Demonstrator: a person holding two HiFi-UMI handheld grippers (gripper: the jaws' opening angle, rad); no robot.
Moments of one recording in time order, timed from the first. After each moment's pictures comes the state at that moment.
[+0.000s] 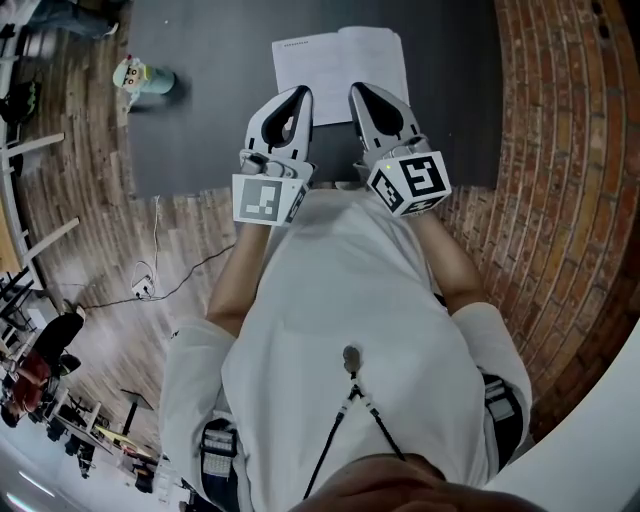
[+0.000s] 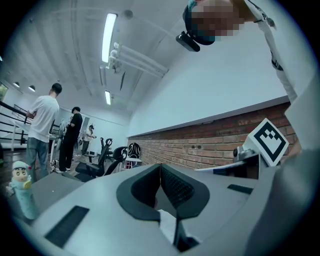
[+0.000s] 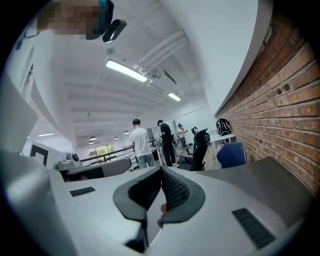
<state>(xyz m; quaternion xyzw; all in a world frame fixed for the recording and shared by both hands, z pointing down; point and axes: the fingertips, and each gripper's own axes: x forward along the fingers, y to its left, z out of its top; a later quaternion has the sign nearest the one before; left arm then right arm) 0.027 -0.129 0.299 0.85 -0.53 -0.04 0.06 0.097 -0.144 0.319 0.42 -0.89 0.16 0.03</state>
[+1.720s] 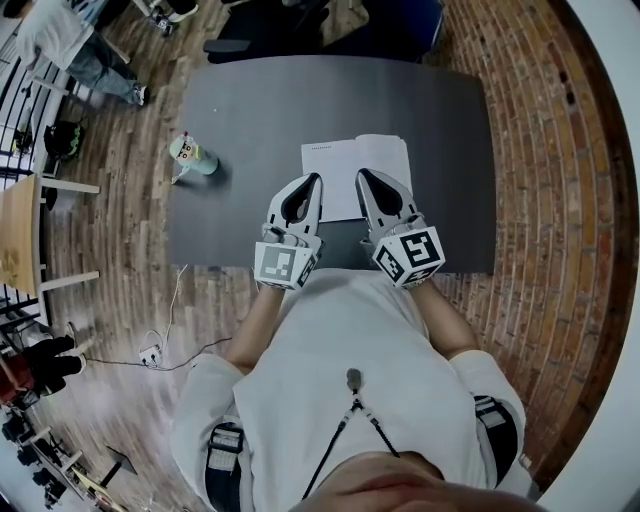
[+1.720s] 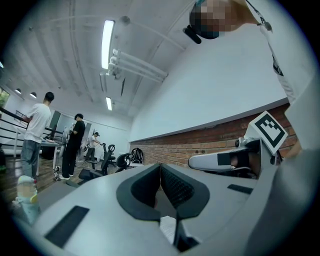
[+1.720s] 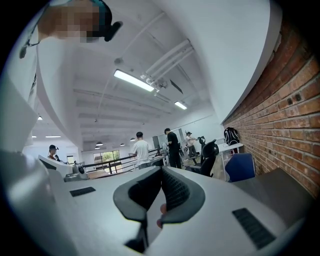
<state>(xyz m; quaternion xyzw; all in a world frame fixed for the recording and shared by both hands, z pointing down) 0.010 -0.125 0.248 0.84 -0.54 -0.05 0.03 0.084 -0.141 0.239 0.39 -0.91 0.12 -0.02</state>
